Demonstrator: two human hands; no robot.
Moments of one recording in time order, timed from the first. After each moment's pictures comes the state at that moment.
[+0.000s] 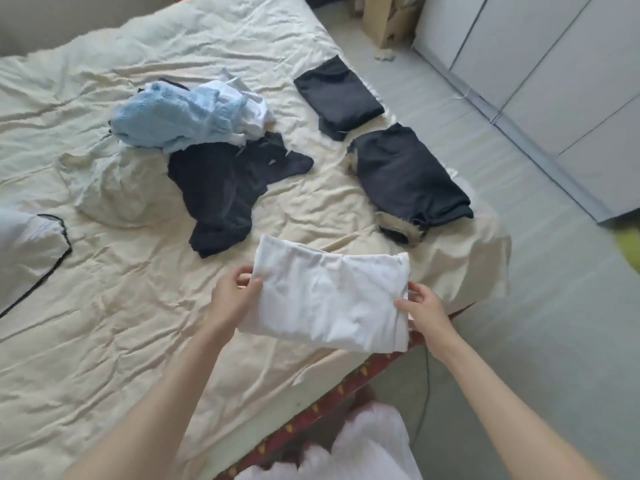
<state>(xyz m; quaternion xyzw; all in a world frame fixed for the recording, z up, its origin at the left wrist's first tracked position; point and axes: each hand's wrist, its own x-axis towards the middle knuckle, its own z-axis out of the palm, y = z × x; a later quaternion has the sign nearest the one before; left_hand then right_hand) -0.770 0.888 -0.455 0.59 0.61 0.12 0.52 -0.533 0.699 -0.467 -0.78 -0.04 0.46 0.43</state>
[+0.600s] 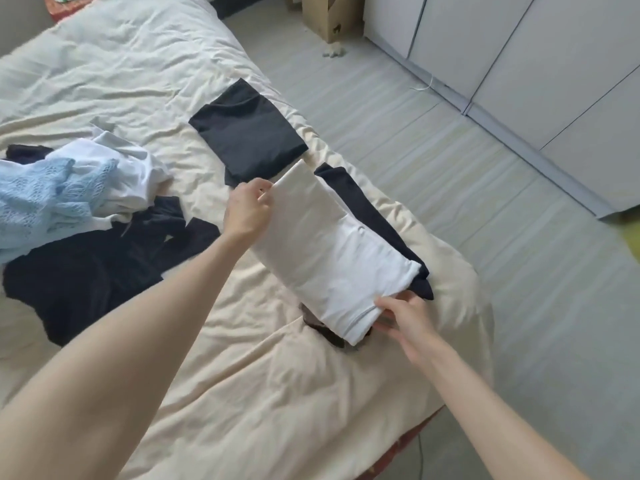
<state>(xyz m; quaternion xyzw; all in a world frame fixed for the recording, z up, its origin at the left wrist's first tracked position) -0.367 1.067 -0.517 0.79 0.50 0.10 0.34 -0.288 0.802 -0.543 -0.67 0.14 0.48 0.56</state>
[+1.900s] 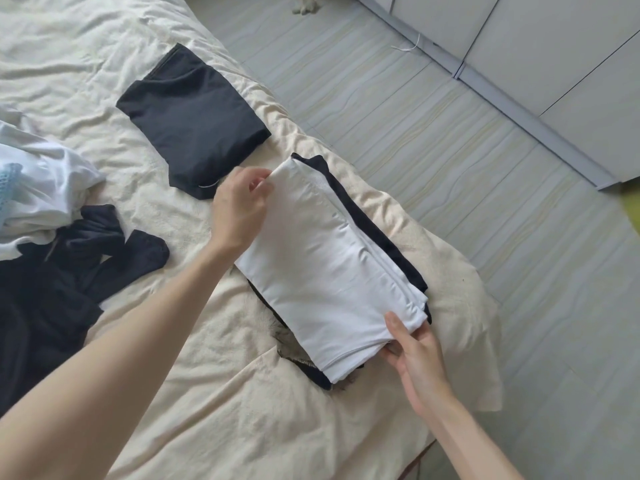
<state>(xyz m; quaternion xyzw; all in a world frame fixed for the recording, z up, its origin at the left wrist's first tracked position) -0.297 1.078 -0.577 0.82 0.41 0.19 0.34 -0.268 0.785 -0.598 -0.60 0.16 0.43 0.66</state>
